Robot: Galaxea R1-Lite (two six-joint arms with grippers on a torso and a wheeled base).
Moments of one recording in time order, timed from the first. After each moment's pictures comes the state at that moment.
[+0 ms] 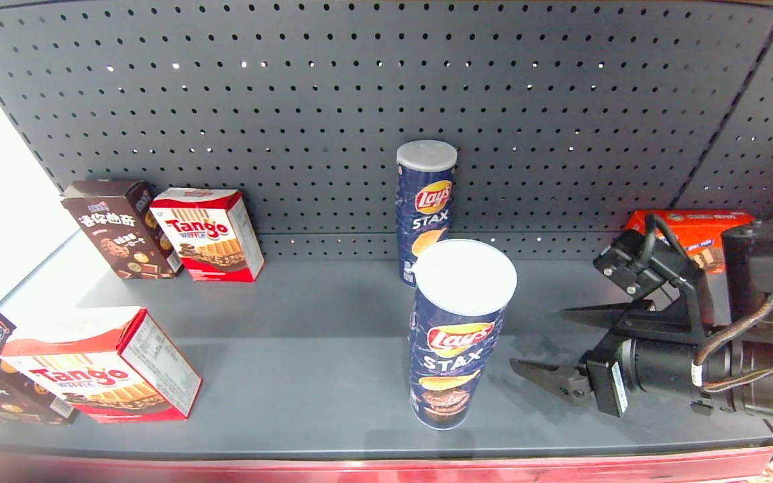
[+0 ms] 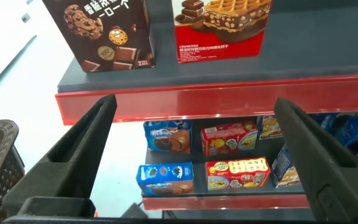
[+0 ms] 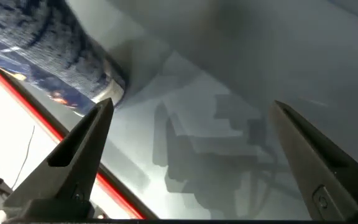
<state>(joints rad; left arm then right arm) 0.00 0.00 0.00 0.00 0.03 0.07 0.63 1.42 -0.75 -0.24 0.05 -0.11</state>
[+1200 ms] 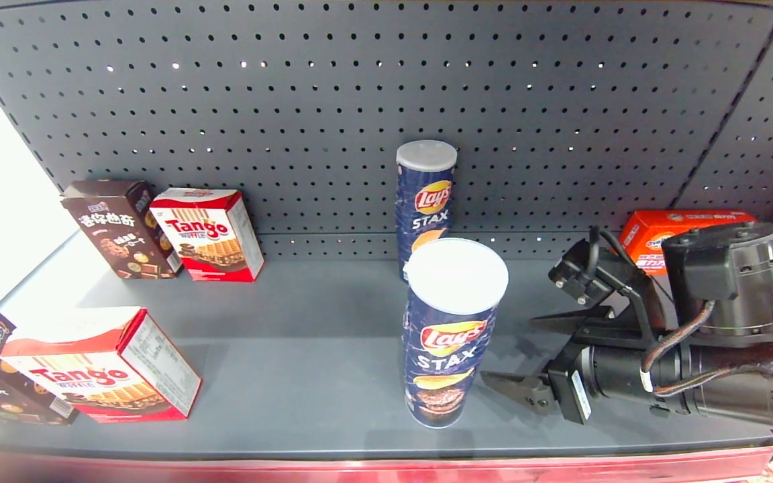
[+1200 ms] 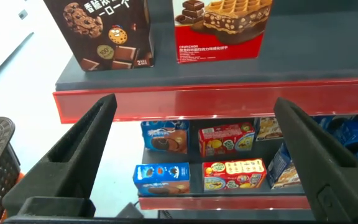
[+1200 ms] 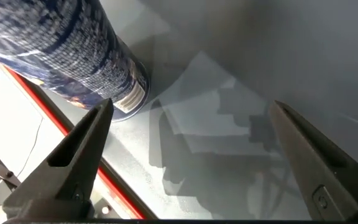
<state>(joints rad) 0.00 0.00 0.00 0.00 0.03 0.05 0.69 1.50 -0.79 -0.24 0.04 -0.11</state>
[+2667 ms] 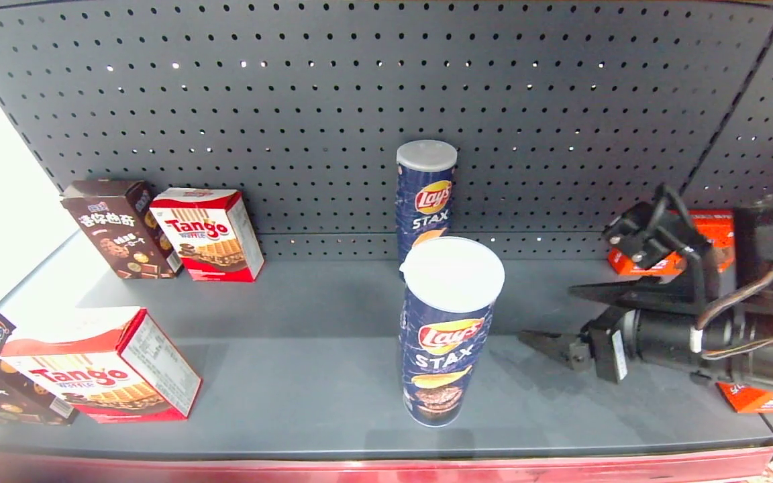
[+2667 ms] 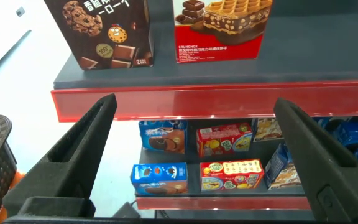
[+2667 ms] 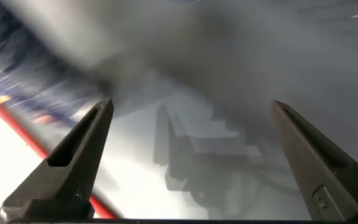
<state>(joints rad) 0.00 0.00 0.00 0.00 0.03 0.03 0.57 1.42 -0.80 -0.25 0.02 -0.11</state>
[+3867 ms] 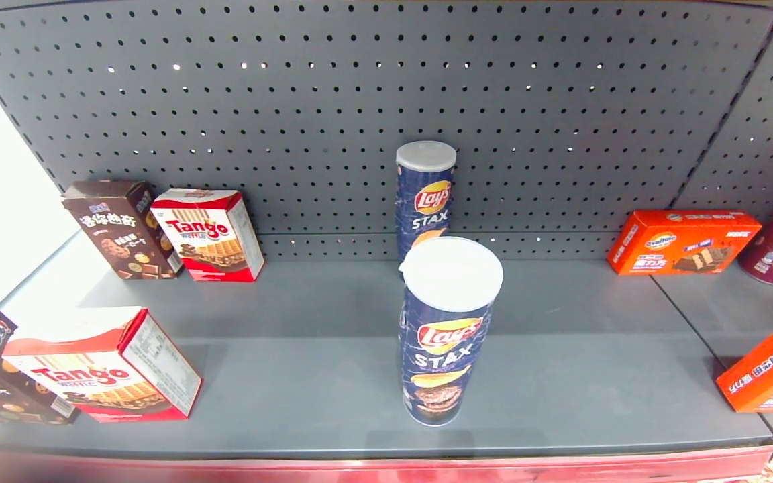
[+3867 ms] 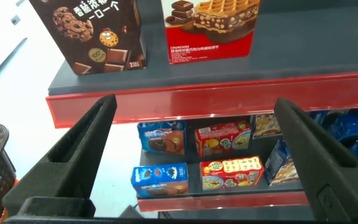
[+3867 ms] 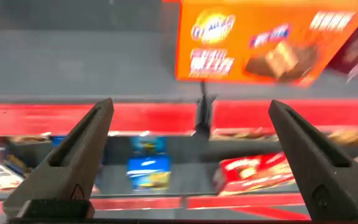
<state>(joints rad) 0.00 0.00 0.00 0.00 0.00 0.06 0.10 0.14 -0.03 -0.08 -0.13 -0.01</state>
